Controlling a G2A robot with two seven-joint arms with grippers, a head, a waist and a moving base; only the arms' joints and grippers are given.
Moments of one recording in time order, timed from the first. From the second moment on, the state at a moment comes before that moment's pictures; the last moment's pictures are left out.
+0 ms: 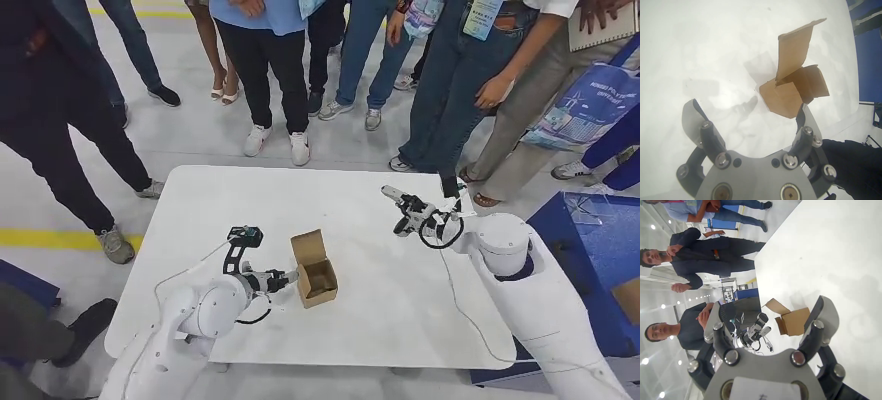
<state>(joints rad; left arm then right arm) 1.08 -1.18 -1.04 -1.71 0.78 0.33 -0.93 -0.90 -0.97 1.18 -1.48 0.32 0.40 0.65</state>
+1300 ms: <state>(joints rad) 0.95 -1.25 -0.94 -1.48 0.76 0.36 -0.92 -0.75 -1.05 0.73 -1.46 -0.37 0.34 0.90</state>
